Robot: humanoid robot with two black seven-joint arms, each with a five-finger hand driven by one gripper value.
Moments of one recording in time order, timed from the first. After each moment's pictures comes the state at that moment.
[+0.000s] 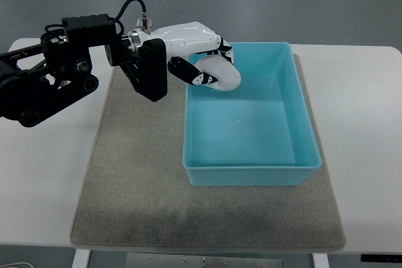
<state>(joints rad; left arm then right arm) -1.06 0.47 -0.47 -1.25 1.69 -0.16 -0.35 -0.01 0.00 0.00 0.12 -0.05 -0.01 0.05</state>
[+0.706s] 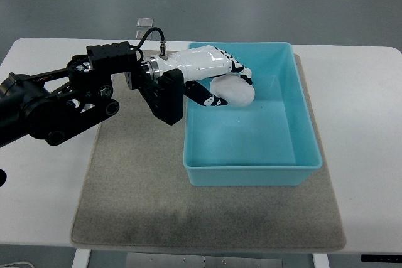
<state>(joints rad) -1.01 0.38 -0.43 -1.19 1.75 -0.07 -0.35 -0.01 0.00 0.00 0.12 -0.05 -0.01 0.05</state>
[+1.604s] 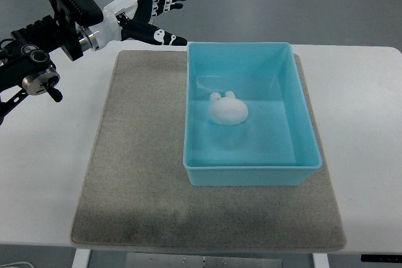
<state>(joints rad) -0.97 0.59 -0.51 -1.12 0.64 -0.25 -0.34 -0.01 0.00 0.00 0.12 -0.05 -0.01 0.05</state>
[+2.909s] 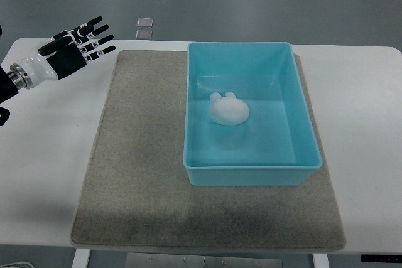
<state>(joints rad) -0.73 0.63 -0.68 -0.80 -0.29 -0.61 0.16 -0.01 0.00 0.00 0.12 -0.05 -0.01 0.05</state>
